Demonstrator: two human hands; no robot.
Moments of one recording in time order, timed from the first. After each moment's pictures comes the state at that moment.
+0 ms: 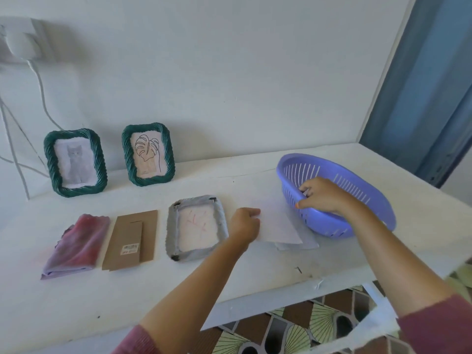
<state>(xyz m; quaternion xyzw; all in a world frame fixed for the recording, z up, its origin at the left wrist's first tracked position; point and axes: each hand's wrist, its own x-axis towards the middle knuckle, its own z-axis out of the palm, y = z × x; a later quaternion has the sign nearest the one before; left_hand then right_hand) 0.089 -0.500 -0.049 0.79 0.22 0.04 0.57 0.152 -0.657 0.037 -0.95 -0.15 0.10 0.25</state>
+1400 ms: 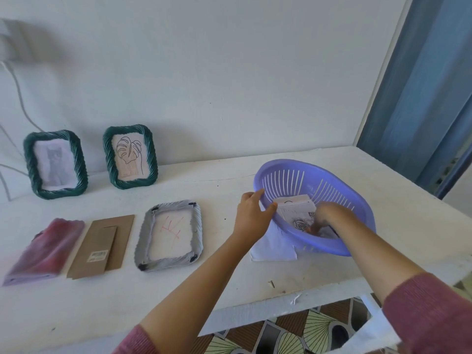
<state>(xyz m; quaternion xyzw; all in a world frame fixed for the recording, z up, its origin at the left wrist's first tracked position) 0.132 -0.558 -0.023 0.88 0.13 0.12 0.45 0.224 -0.702 -0.005 -0.97 0.00 0.23 -0.03</state>
